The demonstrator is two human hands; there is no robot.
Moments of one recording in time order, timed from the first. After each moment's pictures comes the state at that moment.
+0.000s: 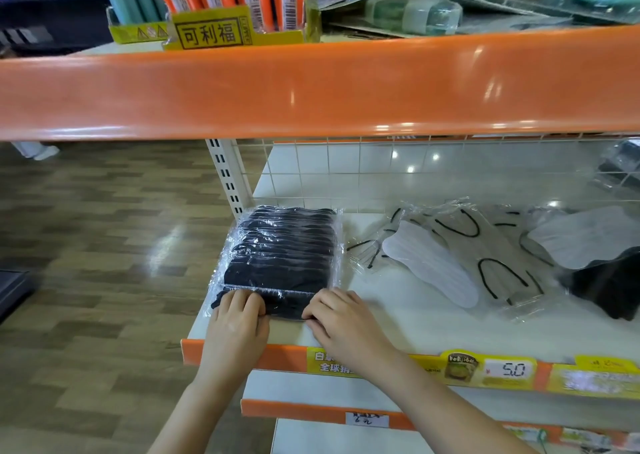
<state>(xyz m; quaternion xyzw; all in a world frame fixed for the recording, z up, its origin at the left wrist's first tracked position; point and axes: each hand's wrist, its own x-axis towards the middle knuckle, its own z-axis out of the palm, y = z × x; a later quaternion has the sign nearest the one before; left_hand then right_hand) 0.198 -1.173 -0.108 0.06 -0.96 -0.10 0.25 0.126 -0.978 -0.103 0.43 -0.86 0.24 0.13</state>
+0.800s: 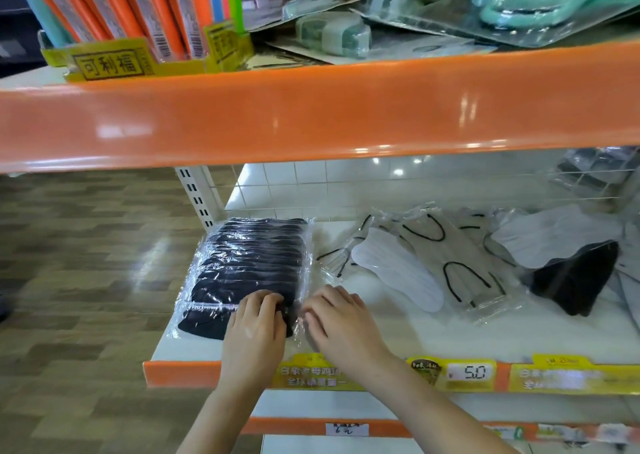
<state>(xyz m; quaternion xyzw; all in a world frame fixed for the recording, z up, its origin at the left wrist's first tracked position) 0.170 -1.094 -0.090 0.07 -0.95 -0.15 0.25 0.116 -0.938 -0.084 0.36 -0.89 0.26 0.13</state>
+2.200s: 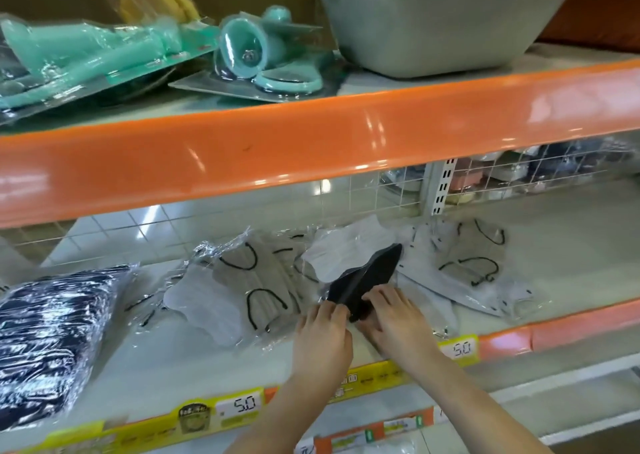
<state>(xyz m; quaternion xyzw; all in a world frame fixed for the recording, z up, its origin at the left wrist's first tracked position) 0.069 -0.714 -0.084 -0.10 -0.97 -0.17 0.16 0.041 -0.560 -0.095 0.17 -0.95 0.16 0.20</state>
